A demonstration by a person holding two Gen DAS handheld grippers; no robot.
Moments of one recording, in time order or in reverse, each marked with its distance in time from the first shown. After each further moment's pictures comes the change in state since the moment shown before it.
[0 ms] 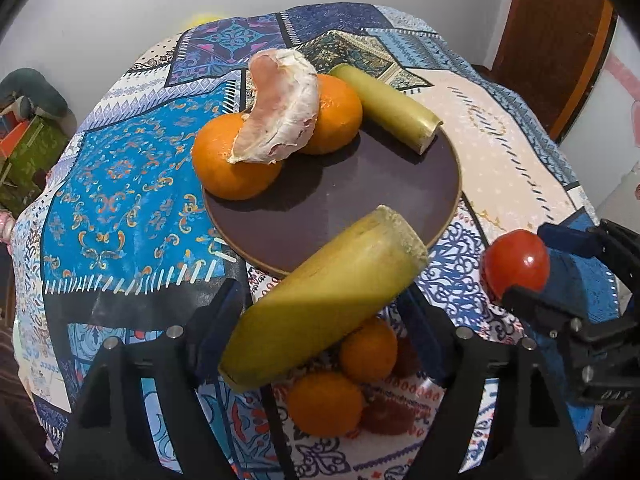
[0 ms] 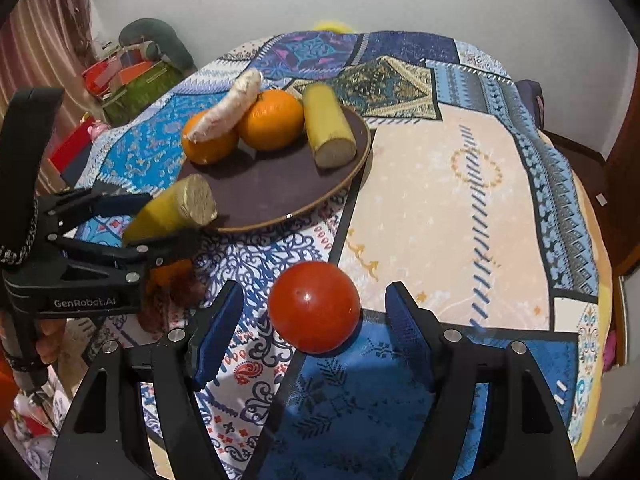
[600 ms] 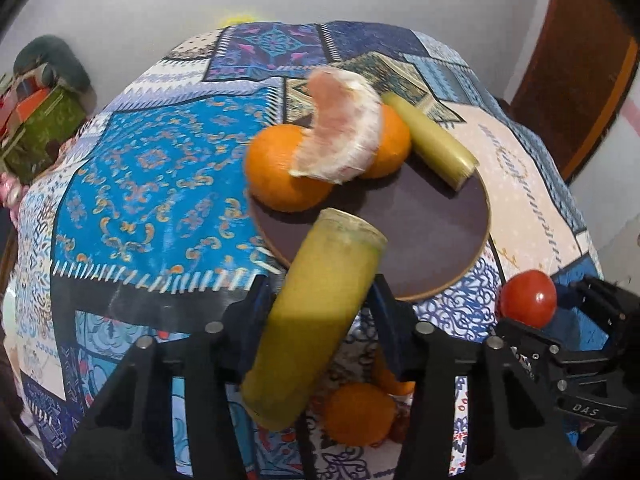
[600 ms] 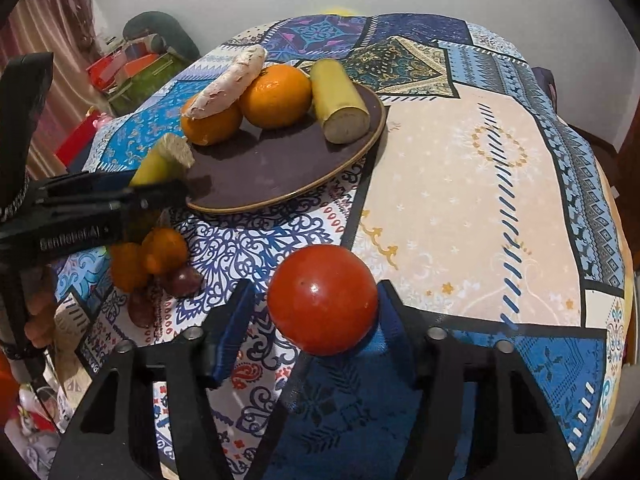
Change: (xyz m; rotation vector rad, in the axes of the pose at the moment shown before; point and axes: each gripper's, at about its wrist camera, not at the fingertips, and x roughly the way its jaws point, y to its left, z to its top) left arm -0.010 0.036 0.003 -0.142 -0.056 0.000; right arm 0.015 -0.001 -0.004 0.004 0.032 0.044
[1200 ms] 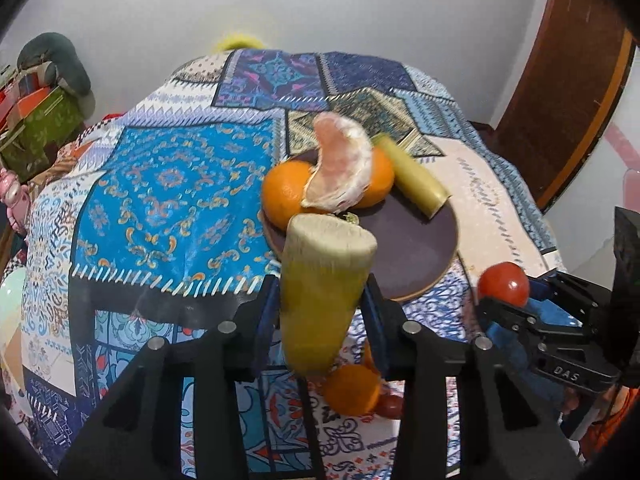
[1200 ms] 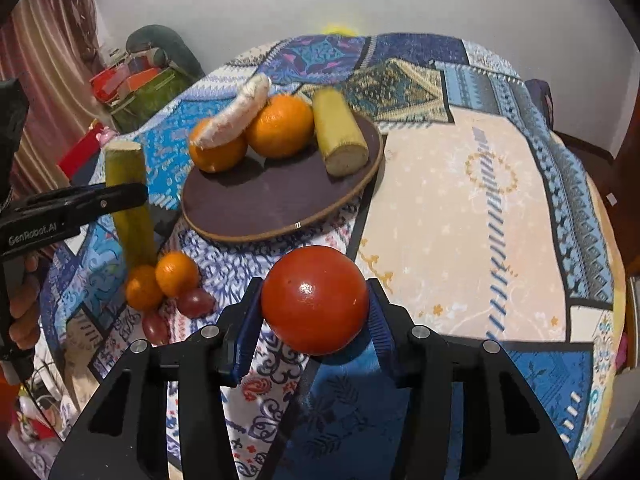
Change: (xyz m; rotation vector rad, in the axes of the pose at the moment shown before) left arm -0.049 0.008 0.001 -0.018 -0.082 -0.068; right arm -0.016 0.003 0.012 0.004 -0.066 0.000
